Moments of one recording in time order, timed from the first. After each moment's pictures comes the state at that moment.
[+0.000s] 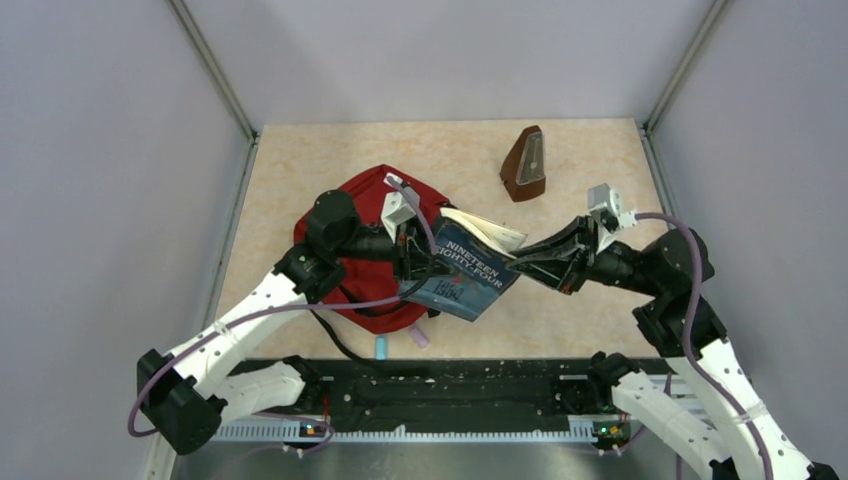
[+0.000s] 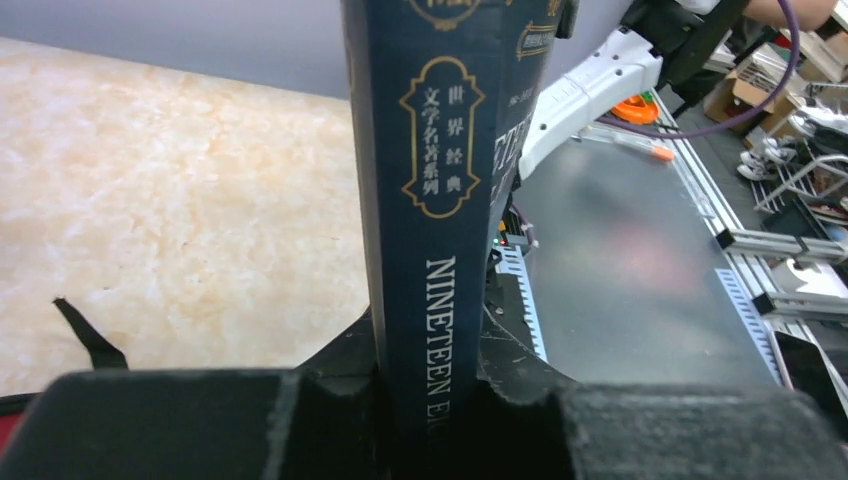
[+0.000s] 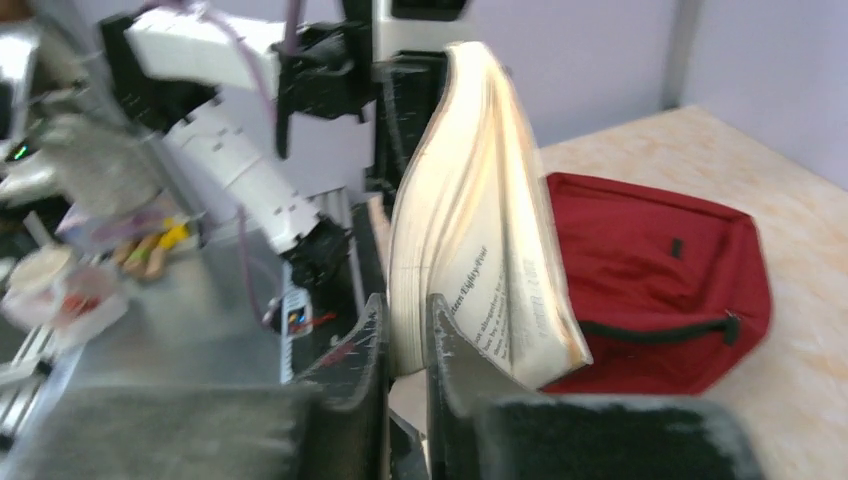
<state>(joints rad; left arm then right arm) -0.68 1.07 0.93 0.14 1.00 -0.24 0.49 0.62 0.89 -0.06 -0.90 0.32</state>
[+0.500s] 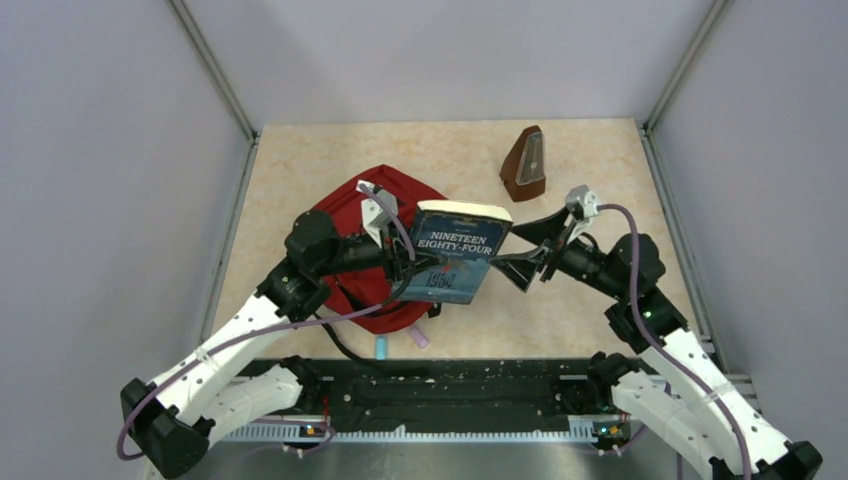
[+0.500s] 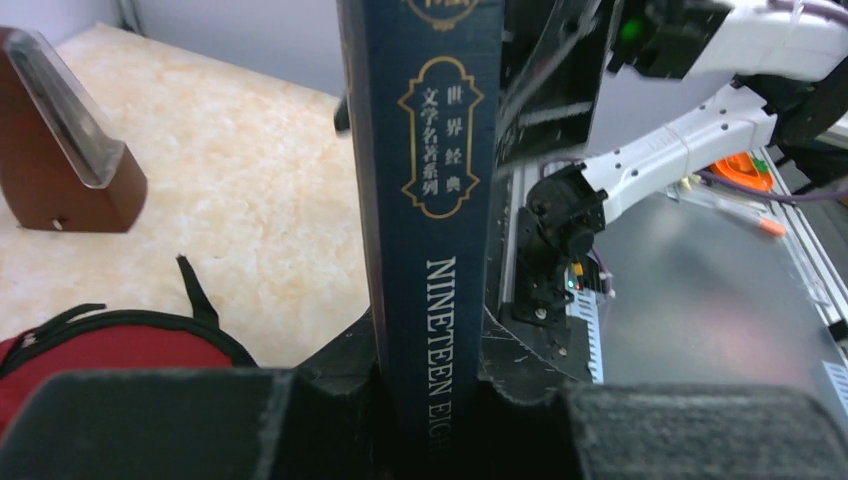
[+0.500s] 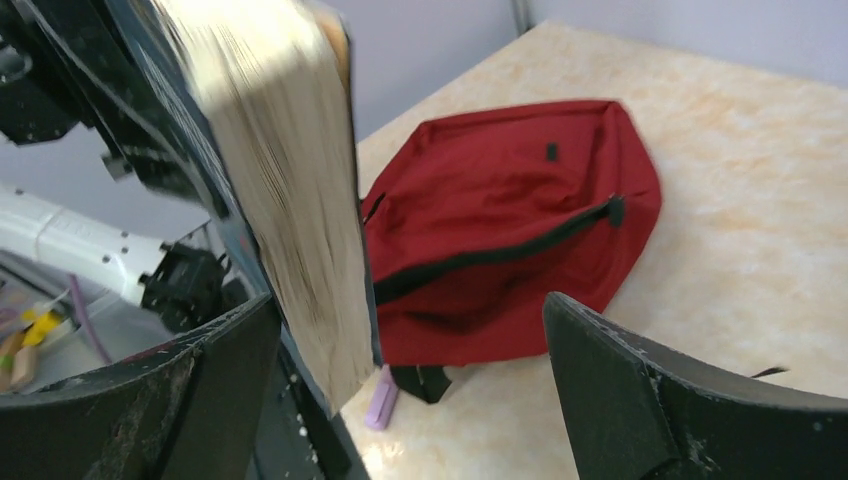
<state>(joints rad) -0.67 0.93 0.84 0.11 0.76 -0.25 0.49 0.63 0.68 0.01 -0.49 0.32</state>
